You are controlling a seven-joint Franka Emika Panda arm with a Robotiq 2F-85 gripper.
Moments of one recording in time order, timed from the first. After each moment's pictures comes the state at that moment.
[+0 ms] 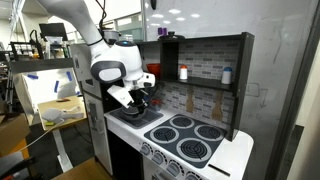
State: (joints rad) arm -0.35 0.41 0.33 -2.27 0.49 2.96 -0.46
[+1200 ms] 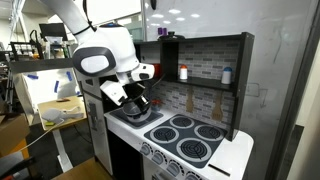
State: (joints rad) arm -0.35 0.19 0.22 -2.47 0.48 3.00 -0.44
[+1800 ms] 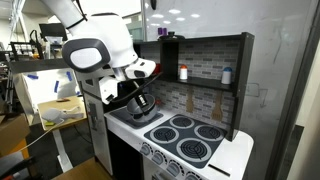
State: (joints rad) arm -0.35 0.10 0.14 -2.54 0.47 2.99 -0.23
